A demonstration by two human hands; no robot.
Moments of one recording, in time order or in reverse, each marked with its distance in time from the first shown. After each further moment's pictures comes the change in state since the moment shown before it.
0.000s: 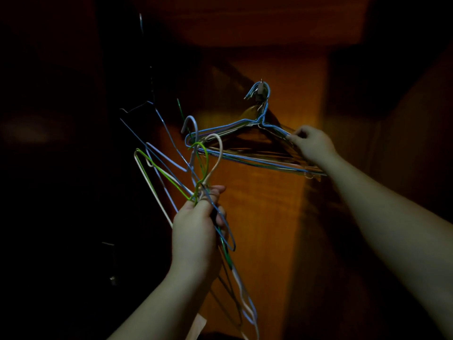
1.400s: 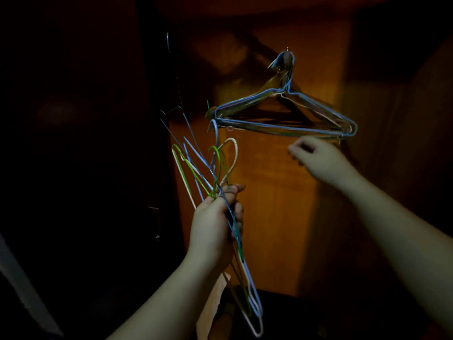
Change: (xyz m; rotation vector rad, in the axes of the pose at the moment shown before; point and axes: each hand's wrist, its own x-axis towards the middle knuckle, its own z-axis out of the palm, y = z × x) left_hand -0.041 0.018 -0.077 -0.013 -0.141 -0.203; right_hand -0.169 -0.079 0.010 0.135 -0.199 -0.064
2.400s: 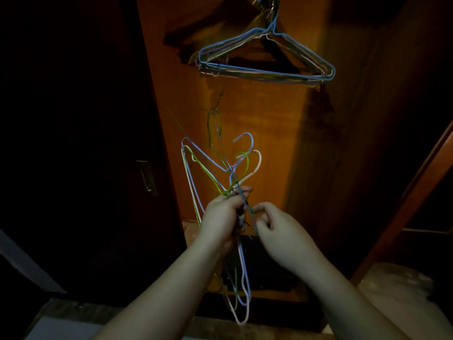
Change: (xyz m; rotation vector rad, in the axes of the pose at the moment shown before) left_hand -0.051 -0.071 -0.041 0.118 -0.063 -0.362; right_hand -0.226 -0.057 0.092 0.008 -0.284 0.360
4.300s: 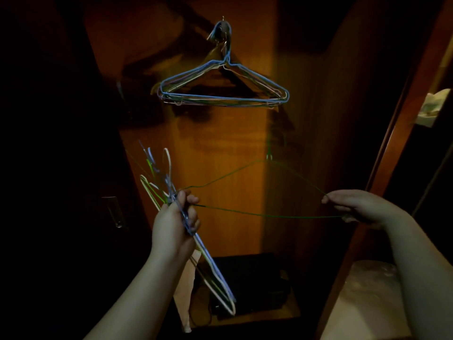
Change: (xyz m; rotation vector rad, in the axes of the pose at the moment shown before) left_hand 0.033 0.034 -0.017 -0.312 -0.045 0.232; right_hand 0.042 0.172 -0.171 0.429 -0.016 0.355
